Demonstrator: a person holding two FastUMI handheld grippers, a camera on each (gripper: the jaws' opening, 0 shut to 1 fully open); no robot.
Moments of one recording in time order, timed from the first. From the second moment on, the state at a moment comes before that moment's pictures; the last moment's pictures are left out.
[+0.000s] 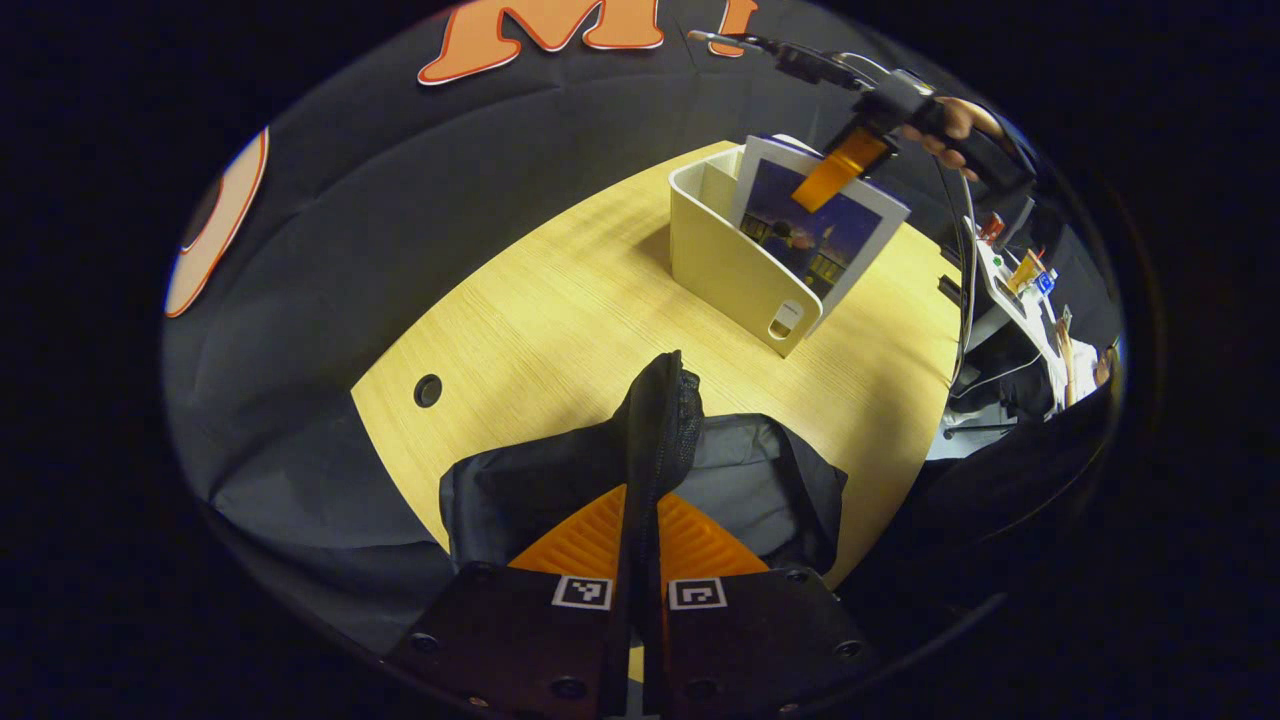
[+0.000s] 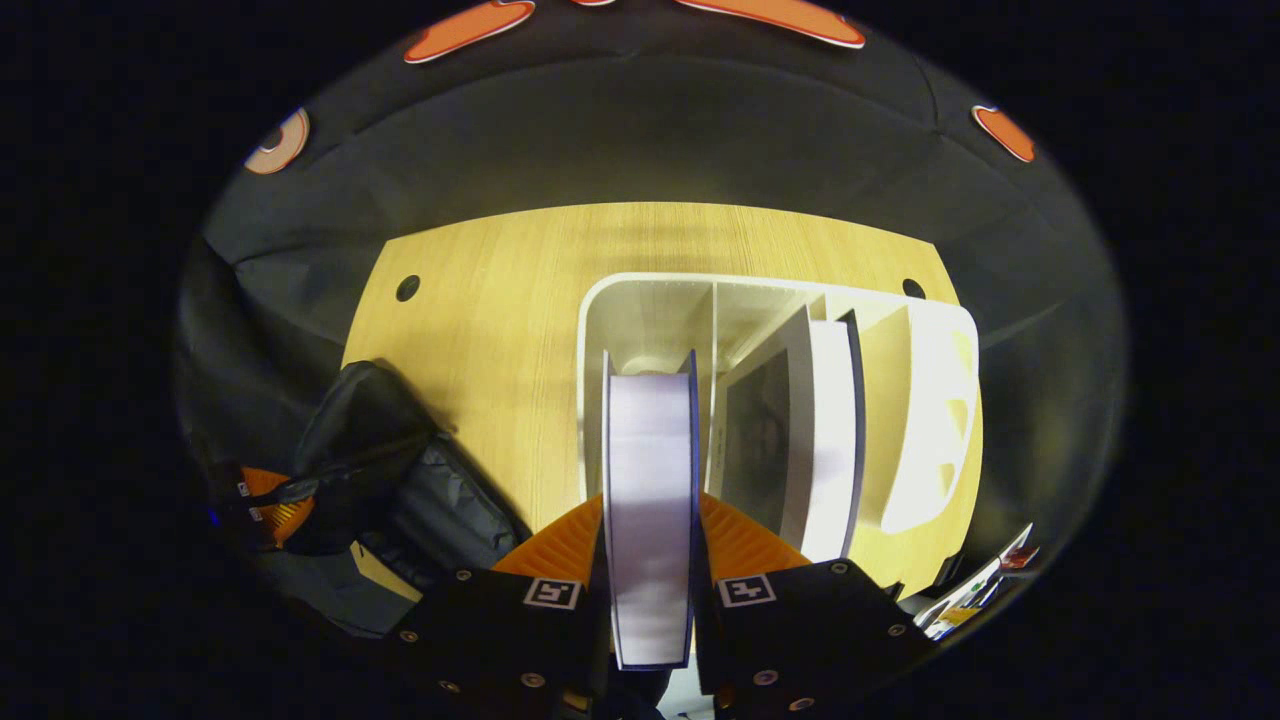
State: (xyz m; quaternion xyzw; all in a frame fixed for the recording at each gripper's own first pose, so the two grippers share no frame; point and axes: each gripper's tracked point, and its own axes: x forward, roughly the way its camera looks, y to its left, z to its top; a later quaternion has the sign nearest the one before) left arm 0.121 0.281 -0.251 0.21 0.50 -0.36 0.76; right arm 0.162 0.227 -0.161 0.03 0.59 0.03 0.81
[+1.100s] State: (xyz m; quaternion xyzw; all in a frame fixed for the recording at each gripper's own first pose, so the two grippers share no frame) left arm 0.103 0.264 -0.237 0.16 0.49 -0.35 0.78; right arm -0.021 0.223 -0.138 0.28 0.49 0.09 0.82
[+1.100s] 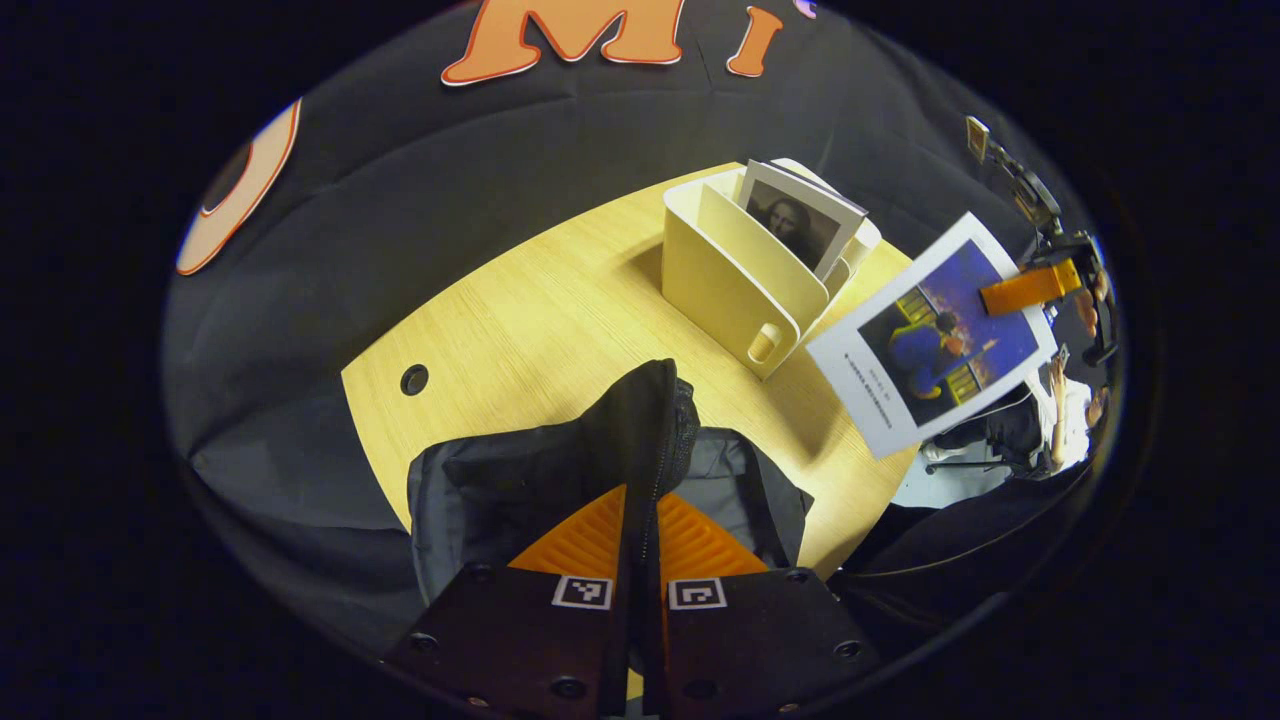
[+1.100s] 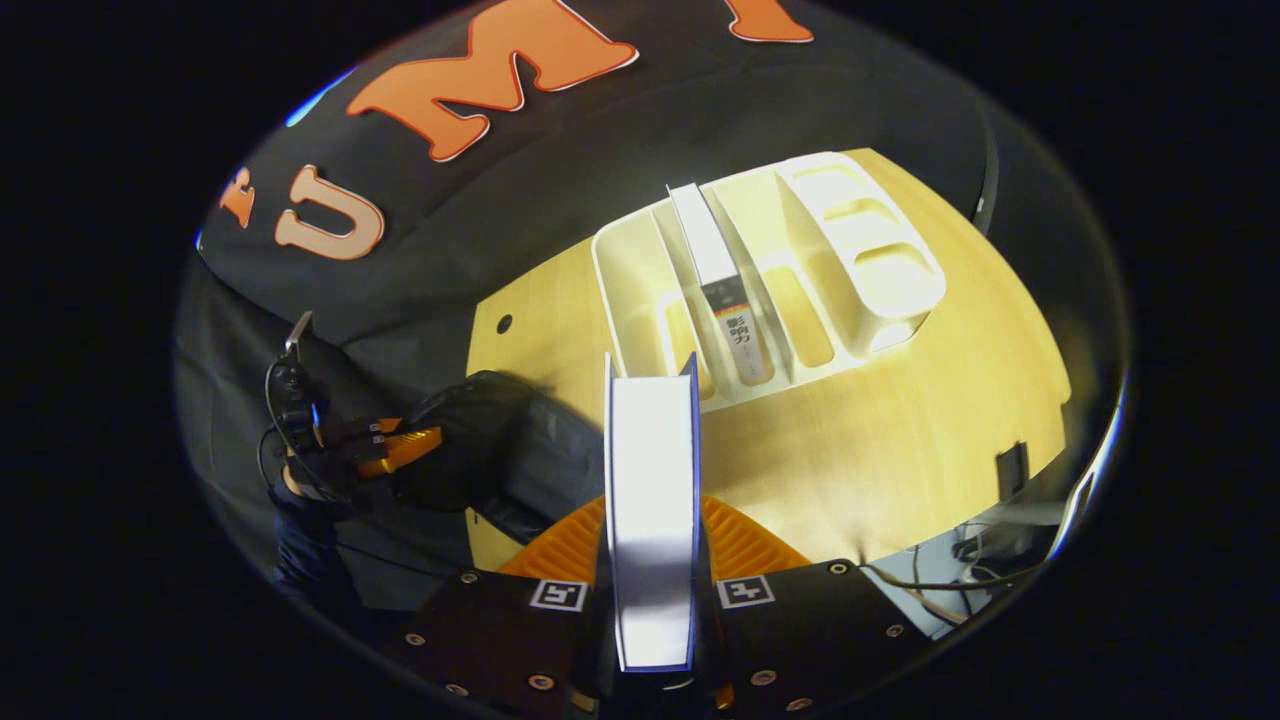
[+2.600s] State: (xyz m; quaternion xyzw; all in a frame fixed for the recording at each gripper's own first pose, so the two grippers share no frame) left arm 0.100 0.229 -0.224 0.10 0.48 -0.34 0.80; right arm 0.077 0.486 -0.264 0.55 0.40 0.21 0.70
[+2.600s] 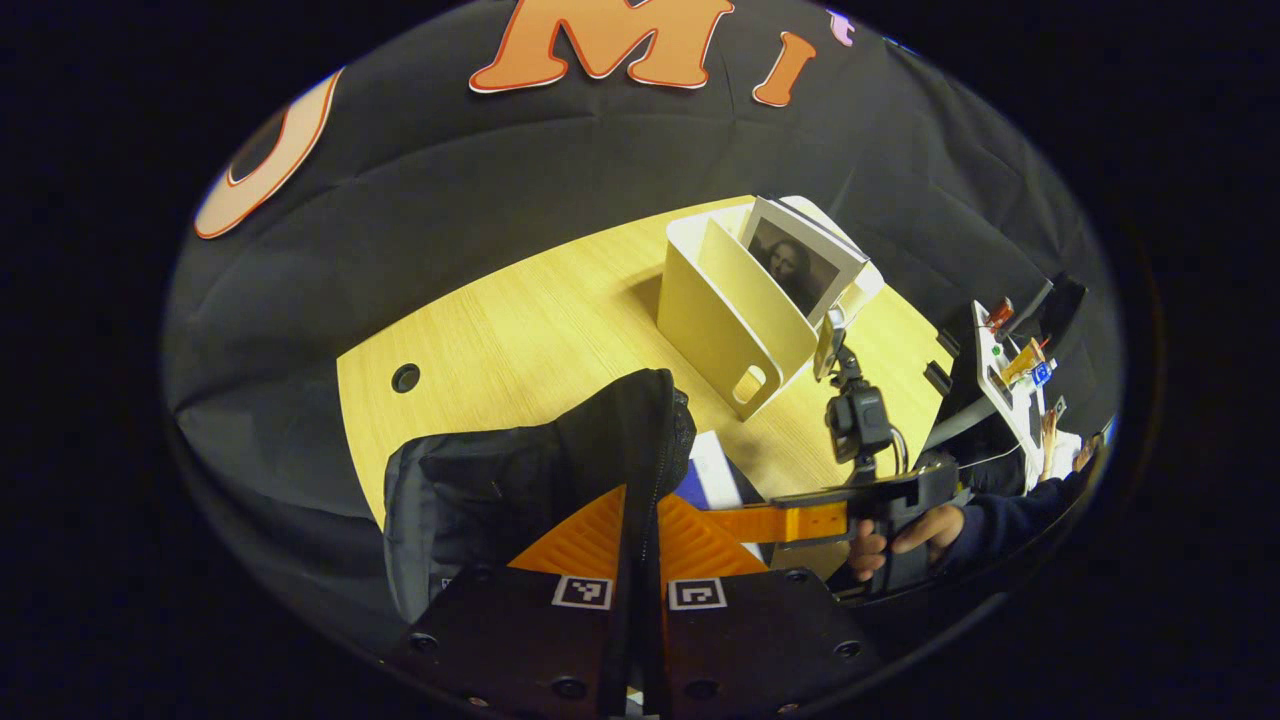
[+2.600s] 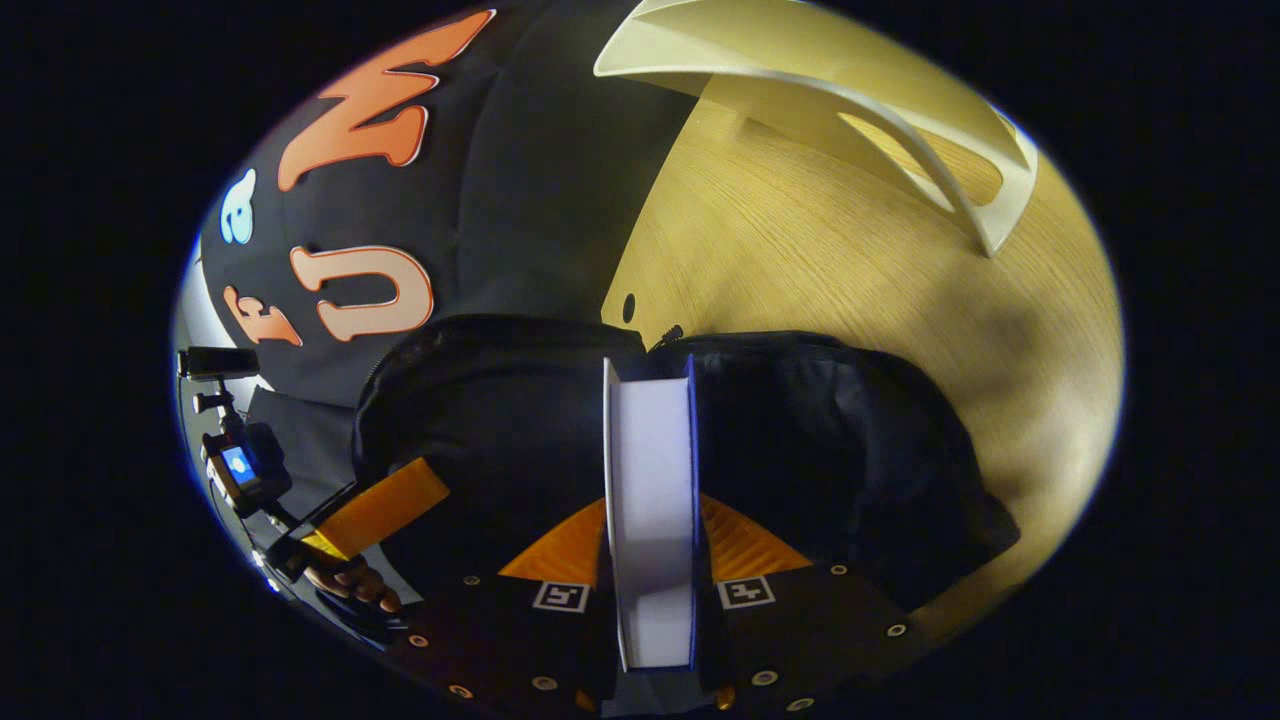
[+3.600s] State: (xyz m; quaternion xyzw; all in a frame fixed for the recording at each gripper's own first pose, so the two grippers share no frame) left arm 0.098 0.225 -0.252 0.10 0.51 -0.29 0.81; right arm 0.032 0.330 -0.240 0.26 0.51 0.16 0.80
